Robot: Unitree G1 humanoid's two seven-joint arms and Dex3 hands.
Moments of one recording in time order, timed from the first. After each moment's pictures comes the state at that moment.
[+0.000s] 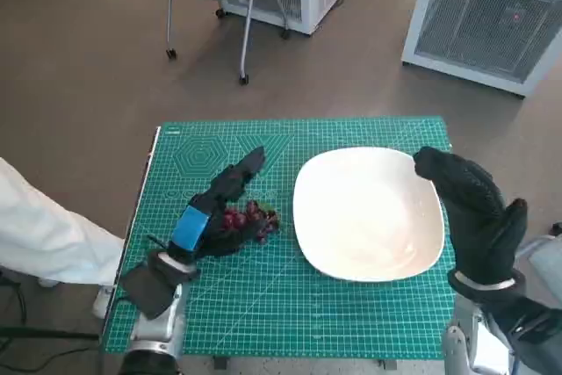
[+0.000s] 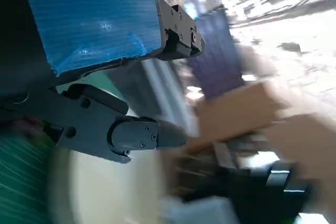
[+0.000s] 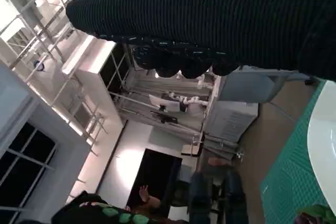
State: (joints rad) left arm -0.41 0.20 0.12 0.46 0.18 -0.58 -0.31; right arm -0.41 -0.11 -0.18 0.37 0.40 -0.69 0.51
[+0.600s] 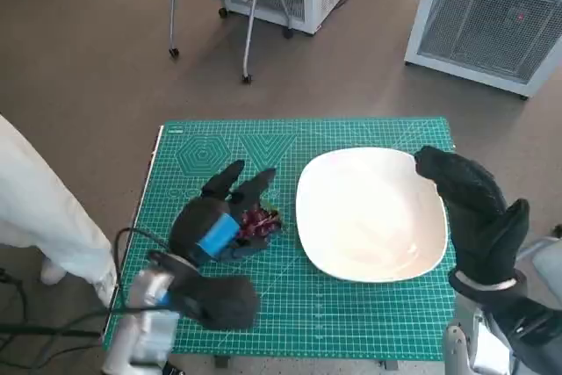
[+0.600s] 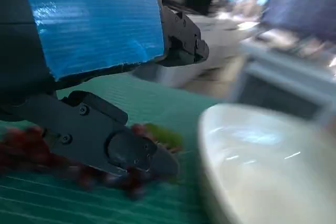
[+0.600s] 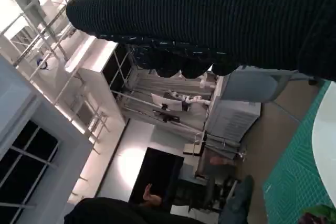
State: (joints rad) left arm -0.31 0.26 -0.11 0.00 0.90 -0.02 -0.21; right arm -0.41 -0.11 -0.18 0.36 0.40 -0.69 0.51
